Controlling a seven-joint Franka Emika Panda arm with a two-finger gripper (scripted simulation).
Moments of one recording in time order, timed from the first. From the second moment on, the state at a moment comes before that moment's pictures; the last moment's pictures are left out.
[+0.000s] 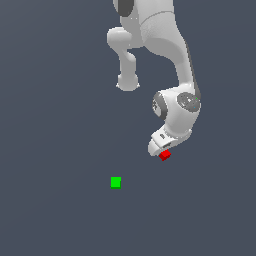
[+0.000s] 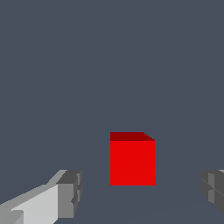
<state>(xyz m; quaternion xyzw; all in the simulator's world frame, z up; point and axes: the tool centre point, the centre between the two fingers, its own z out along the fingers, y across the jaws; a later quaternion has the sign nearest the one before) 0.003 0.179 0.072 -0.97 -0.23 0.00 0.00</state>
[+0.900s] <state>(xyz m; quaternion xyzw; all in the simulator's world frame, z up) 0.002 0.180 0.022 -0.97 -0.24 0.00 0.00</state>
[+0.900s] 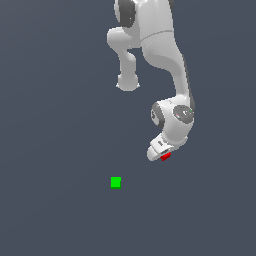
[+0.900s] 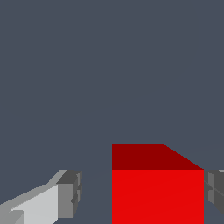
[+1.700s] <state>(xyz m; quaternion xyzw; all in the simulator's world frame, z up) 0.003 0.181 0.022 -0.97 -0.24 0.00 0.00</state>
